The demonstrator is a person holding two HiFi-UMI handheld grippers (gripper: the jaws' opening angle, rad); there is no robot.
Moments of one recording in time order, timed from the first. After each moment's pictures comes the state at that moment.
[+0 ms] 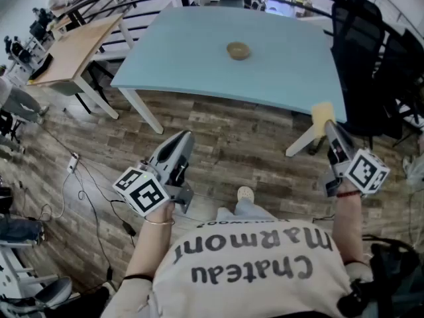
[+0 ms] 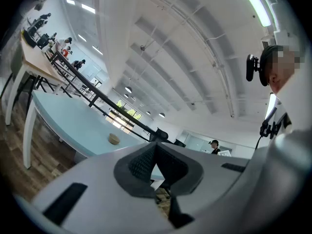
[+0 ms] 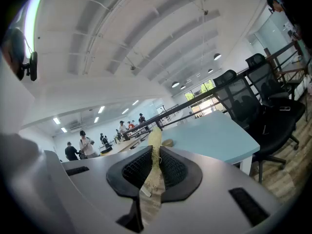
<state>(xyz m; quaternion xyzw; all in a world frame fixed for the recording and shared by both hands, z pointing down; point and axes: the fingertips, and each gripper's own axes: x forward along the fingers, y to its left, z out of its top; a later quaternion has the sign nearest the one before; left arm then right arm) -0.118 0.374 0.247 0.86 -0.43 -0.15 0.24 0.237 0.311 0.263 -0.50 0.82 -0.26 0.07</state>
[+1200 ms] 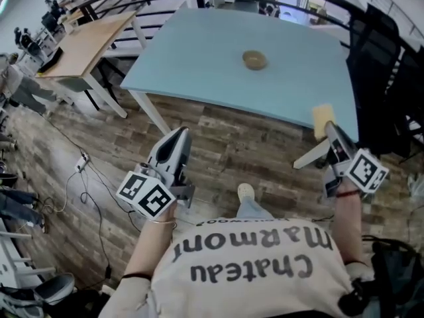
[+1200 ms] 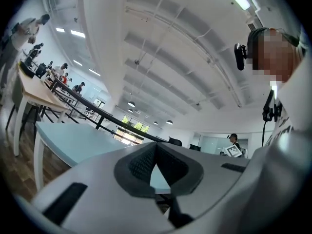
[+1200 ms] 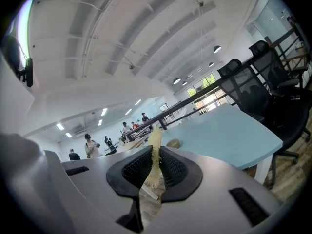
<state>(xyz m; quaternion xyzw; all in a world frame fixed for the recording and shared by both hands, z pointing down) -0.154 0.330 0.229 0.84 -0.50 -0.15 0.14 0.203 0.242 0.271 -0.47 0.83 -0.28 0.08</state>
